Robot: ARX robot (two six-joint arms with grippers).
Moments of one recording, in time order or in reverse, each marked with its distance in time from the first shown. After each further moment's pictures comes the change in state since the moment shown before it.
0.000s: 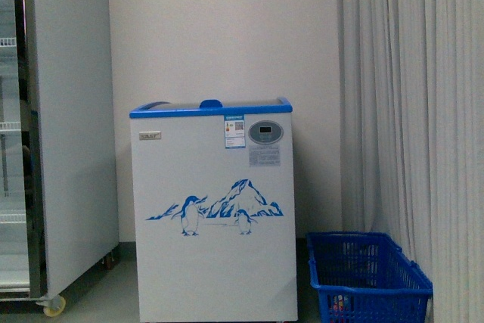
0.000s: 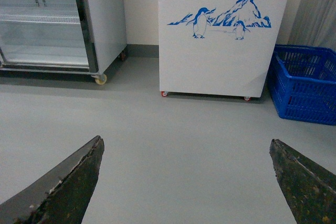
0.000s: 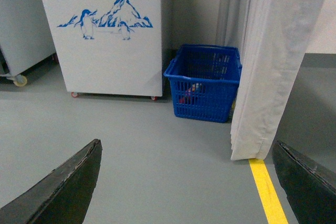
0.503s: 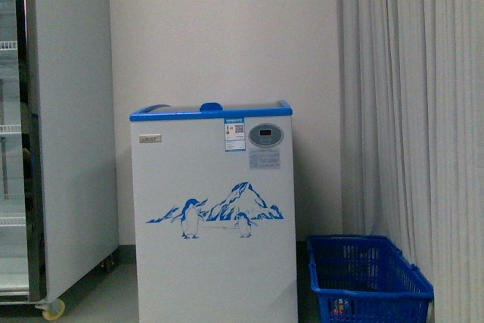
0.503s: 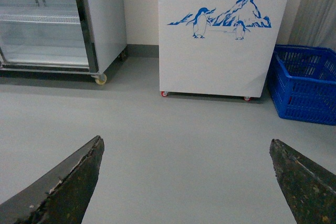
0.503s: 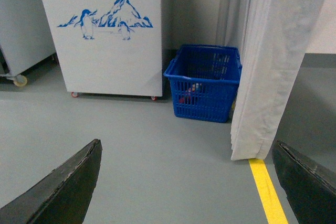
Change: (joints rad) left arm 0.000 0.000 0.000 0.000 0.000 0.000; right arm 0.000 0.000 0.000 0.000 0.000 0.000
